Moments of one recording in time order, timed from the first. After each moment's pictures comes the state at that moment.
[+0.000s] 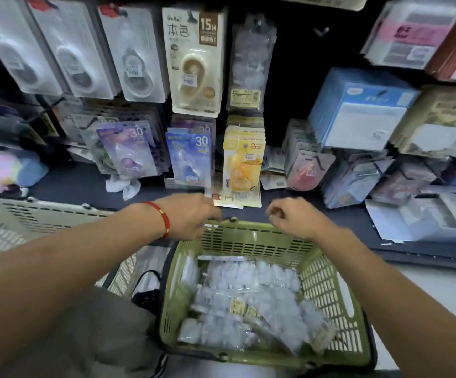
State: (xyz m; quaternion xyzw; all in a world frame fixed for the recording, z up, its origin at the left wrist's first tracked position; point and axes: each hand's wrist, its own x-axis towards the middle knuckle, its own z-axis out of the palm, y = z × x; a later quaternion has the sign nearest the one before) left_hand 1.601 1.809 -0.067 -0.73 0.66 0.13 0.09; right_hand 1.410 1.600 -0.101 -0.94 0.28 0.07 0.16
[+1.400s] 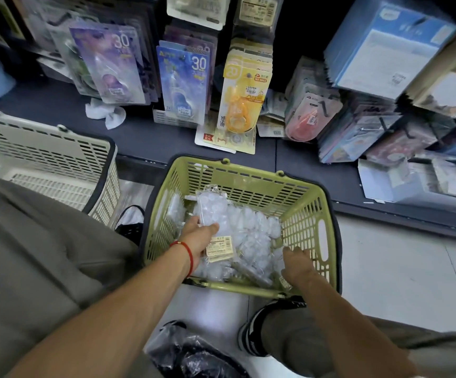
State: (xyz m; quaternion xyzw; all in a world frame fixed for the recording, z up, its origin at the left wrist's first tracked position) left_hand 1.459 1.835 -0.252 -0.67 -0.09 0.48 -0.56; right_hand 1.260 1.659 -0.287 -0.85 0.39 0.35 0.04
